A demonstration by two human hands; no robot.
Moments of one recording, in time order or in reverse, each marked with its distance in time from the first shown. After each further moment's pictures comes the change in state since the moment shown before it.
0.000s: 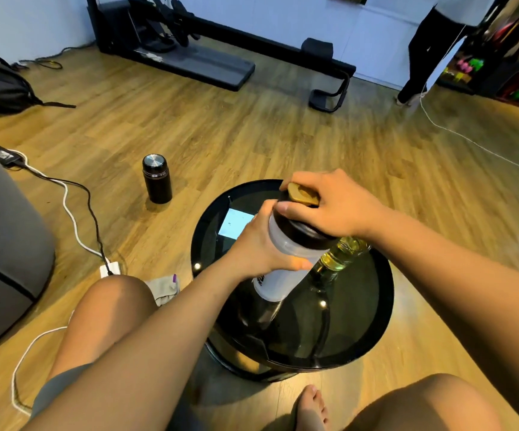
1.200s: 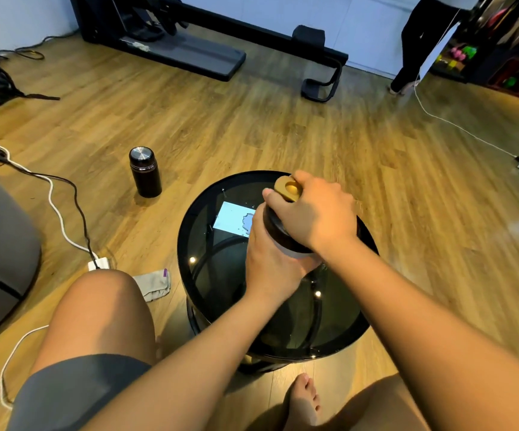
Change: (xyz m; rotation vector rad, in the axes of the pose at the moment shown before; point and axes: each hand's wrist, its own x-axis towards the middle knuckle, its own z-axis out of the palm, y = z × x) left_hand -0.027 0.017 0.078 -0.112 0.408 -0.015; right_hand -0.013 -0.017 0.041 -0.070 0.283 0.573
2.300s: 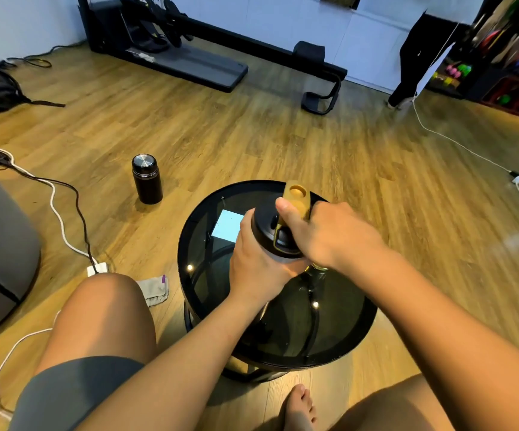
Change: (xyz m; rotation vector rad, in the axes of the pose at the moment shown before) left_hand 0.003 -0.002 -0.017 0.116 0.070 -0.031; right_hand -0.020 -0.002 -0.044 -0.146 -0.336 0.099
